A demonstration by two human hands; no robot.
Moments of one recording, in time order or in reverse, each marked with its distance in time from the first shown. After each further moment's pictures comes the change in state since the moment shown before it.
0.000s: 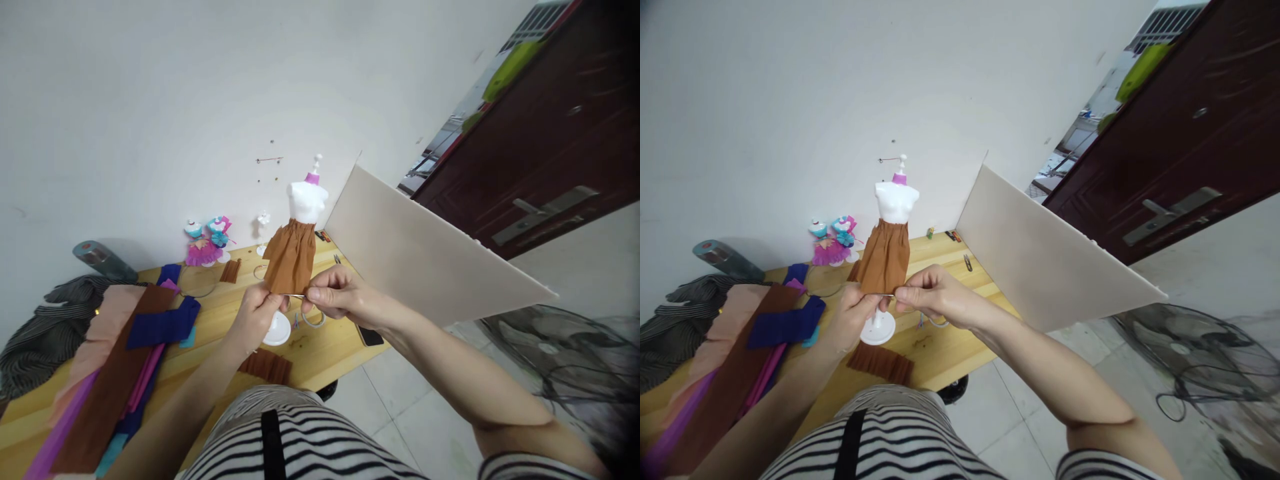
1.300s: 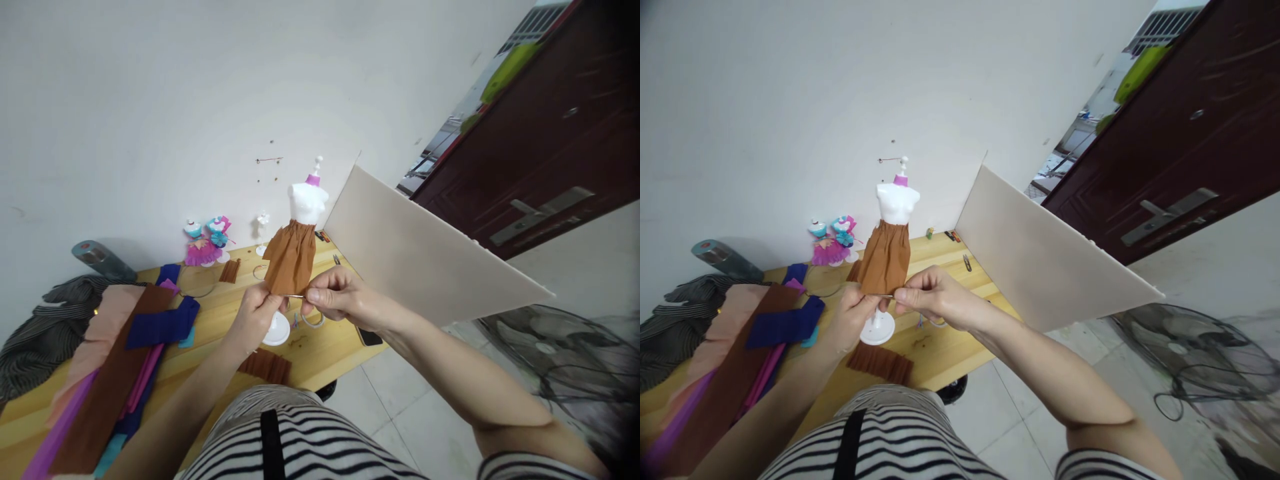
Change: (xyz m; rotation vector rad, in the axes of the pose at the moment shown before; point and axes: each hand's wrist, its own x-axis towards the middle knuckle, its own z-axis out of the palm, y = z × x) left_hand 0.001 -0.004 0.000 -0.006 -0.002 0.004; right_hand 0.000 -0.001 0.002 0.025 -0.009 -0.019
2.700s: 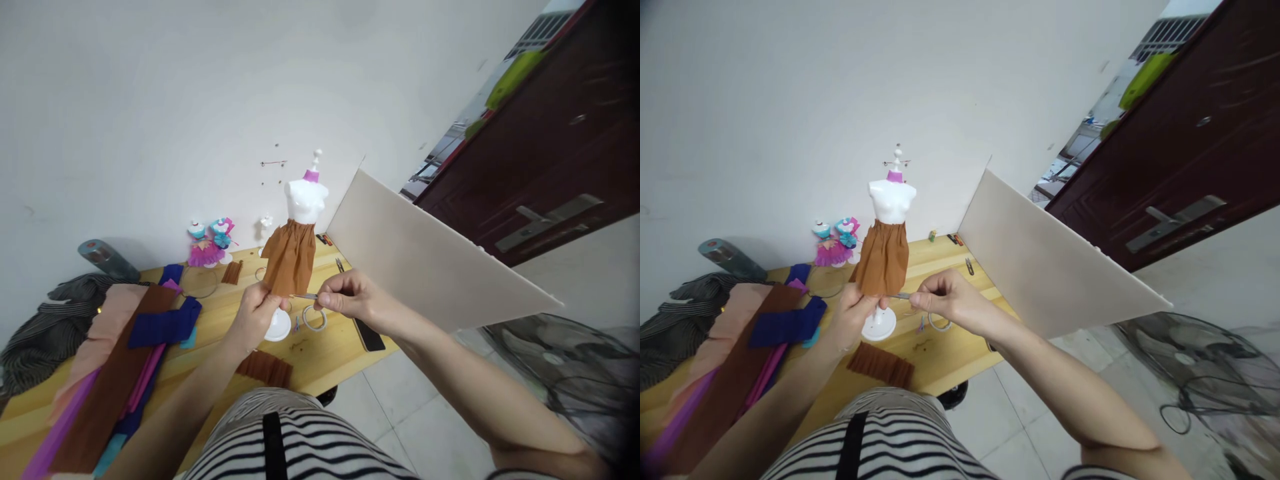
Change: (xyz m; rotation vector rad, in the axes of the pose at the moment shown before) left_hand 0.001 0.004 -0.002 -0.051 0.025 0.034; right_hand -0.014 -0.003 -0.011 -0.305 0.124 0.019
